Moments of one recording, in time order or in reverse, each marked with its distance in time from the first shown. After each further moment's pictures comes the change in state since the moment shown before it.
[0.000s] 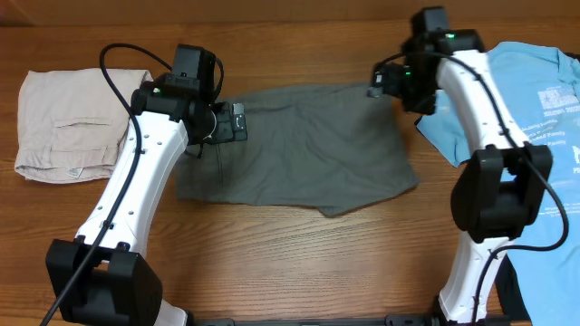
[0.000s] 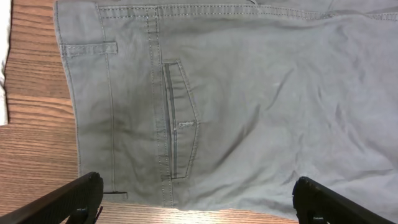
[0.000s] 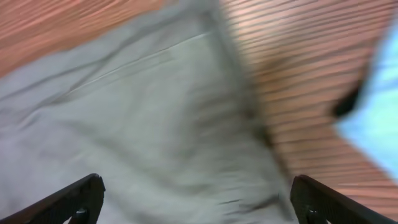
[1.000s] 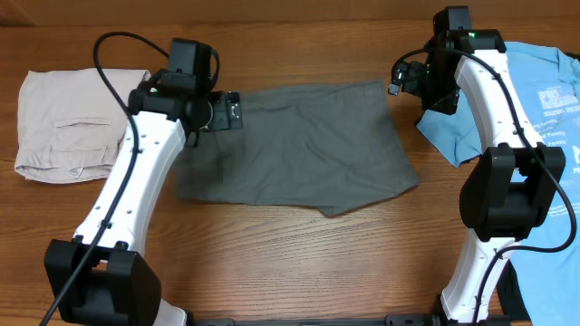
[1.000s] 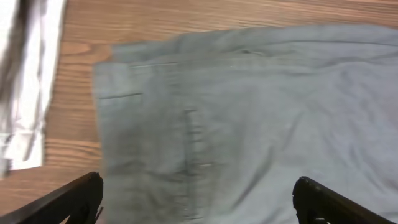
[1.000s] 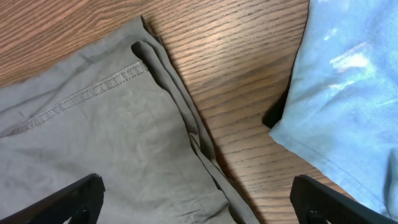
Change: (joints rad) left arm 0.040 0.000 -0.001 0.113 -0.066 0.067; right arm -0.061 0.000 0.000 -0.001 0.053 -0.004
